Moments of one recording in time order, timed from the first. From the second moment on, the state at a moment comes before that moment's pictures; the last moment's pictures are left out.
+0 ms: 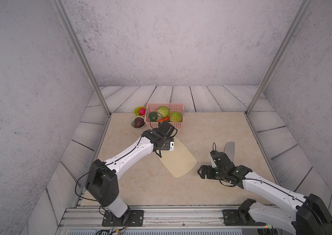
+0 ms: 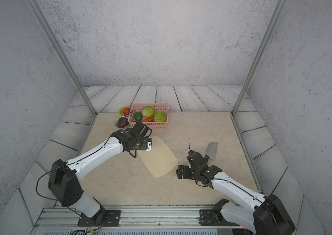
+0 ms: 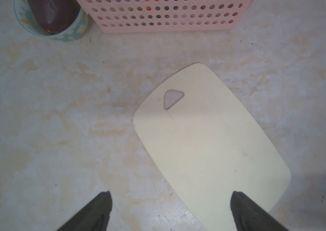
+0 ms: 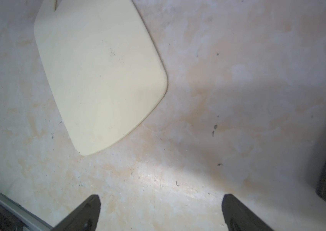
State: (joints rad) left arm -0.66 1.64 1.41 -0.88 -0.30 -0.51; right arm 0.63 1.07 0.54 -0.45 -0.12 0.63
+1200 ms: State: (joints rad) left arm -0.45 2.31 1.99 -1.15 -0.22 -0.32; right arm 0.63 1.05 0.58 -0.51 -0.05 0.60
